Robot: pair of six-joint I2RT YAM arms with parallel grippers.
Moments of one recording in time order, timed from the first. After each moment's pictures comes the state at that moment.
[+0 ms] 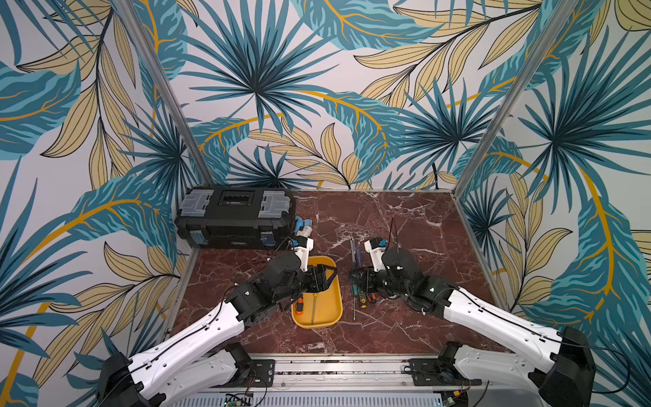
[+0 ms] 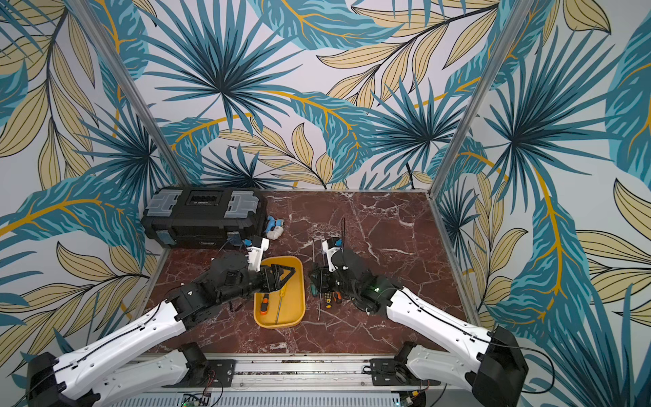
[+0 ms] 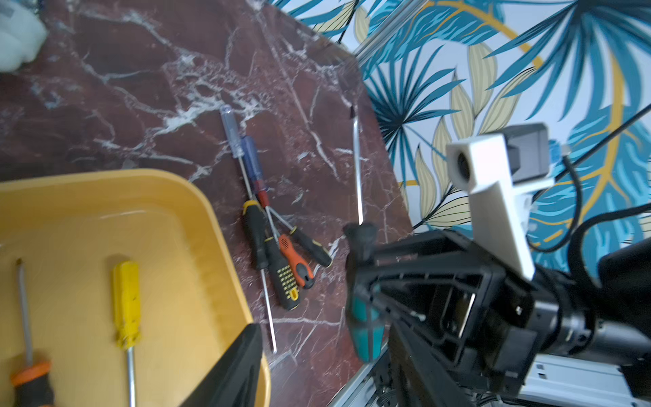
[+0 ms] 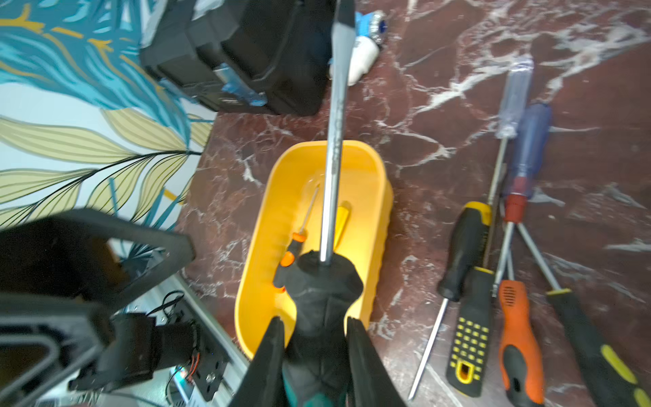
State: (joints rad) left arm -0.80 0.95 0.76 -0.22 0.13 -0.85; right arm 0.84 1.10 0.80 -0.28 -0.08 0.69
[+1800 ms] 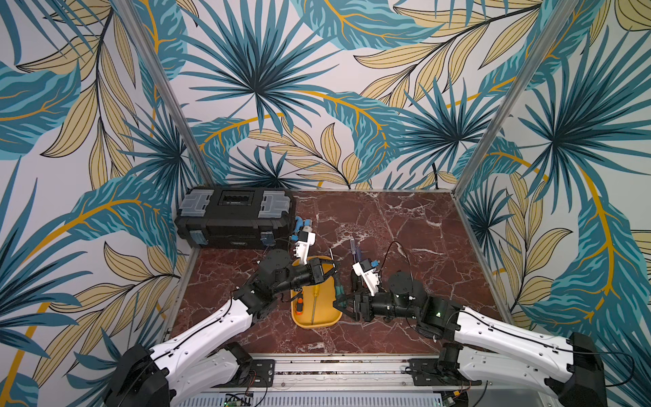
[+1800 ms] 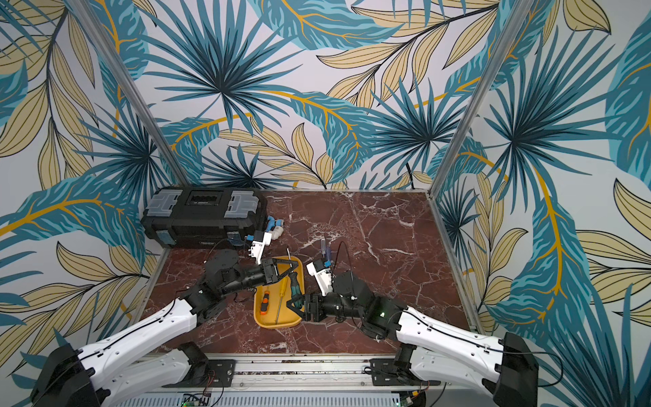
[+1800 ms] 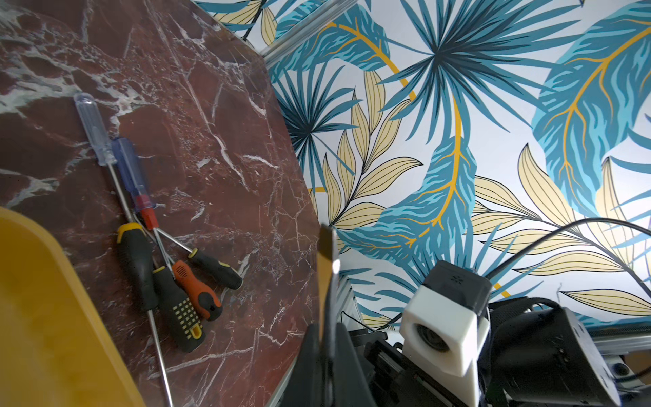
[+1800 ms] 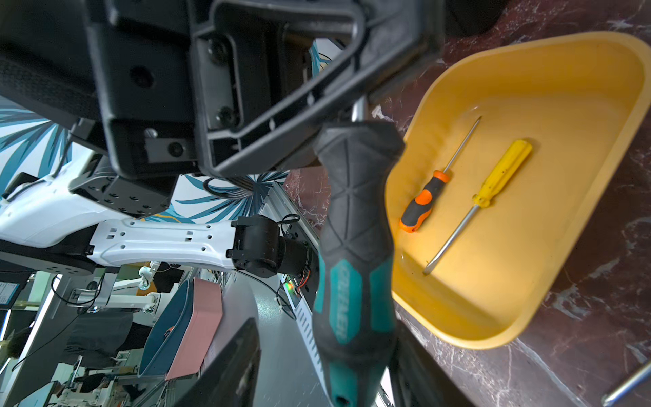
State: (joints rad) left arm -0.66 1.02 0.60 0.27 0.49 -1.03; right arm 1.00 0.96 0.64 -0.04 -0.27 0.85
